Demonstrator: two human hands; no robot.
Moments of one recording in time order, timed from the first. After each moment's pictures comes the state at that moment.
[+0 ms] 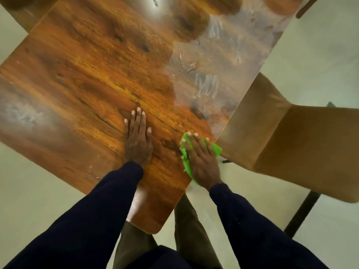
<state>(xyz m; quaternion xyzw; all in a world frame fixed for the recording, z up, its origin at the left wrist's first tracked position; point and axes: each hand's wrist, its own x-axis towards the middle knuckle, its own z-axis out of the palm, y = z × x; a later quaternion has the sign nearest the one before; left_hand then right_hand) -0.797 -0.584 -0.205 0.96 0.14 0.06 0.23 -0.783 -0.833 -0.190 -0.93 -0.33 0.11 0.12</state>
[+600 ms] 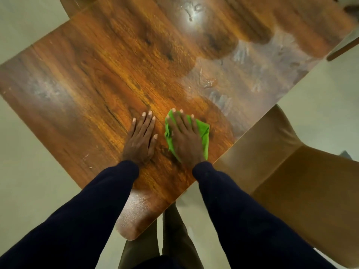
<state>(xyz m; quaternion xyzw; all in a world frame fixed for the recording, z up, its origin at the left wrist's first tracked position) -0.799 -0.585 -0.217 0.98 0.12 0.07 0.15 -0.684 -0.758 -0.192 -0.90 -0.42 0.09 0.07</state>
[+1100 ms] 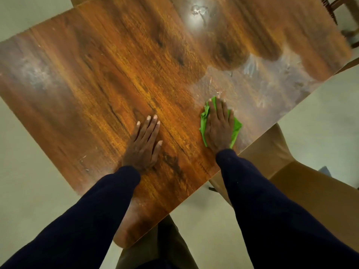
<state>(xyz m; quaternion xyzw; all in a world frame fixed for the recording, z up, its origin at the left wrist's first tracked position) -0.802 -0.580 -0.225 0.98 0.13 0.07 0.14 -0.582 -0.771 -0.199 -0.95 -0.29 0.06 0.06</state>
